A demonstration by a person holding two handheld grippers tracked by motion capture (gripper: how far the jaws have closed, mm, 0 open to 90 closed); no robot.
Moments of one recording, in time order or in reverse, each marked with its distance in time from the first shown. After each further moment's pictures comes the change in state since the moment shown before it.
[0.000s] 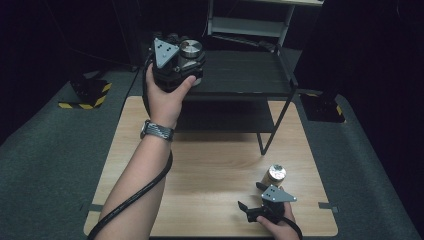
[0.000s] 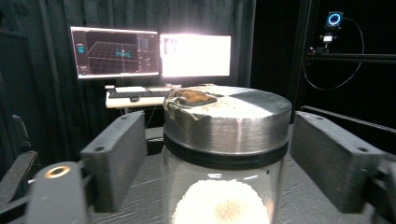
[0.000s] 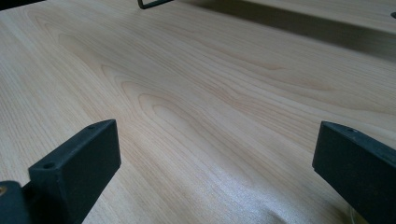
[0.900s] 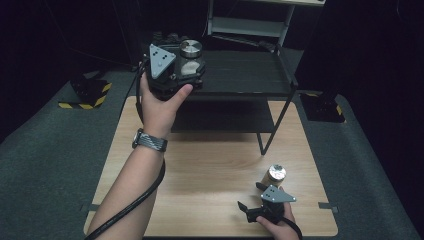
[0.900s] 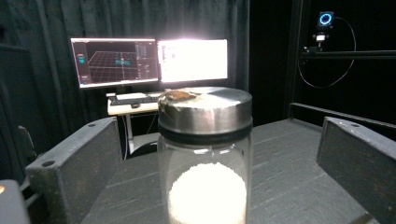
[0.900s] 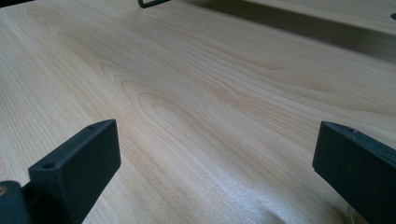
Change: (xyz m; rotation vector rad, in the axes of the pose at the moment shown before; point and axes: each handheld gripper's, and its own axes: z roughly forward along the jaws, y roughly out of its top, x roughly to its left) left arm -0.005 -0.001 -0.030 -0.015 -0.015 0.040; right arm 0.001 0.001 0.000 0.003 -0.003 -0.009
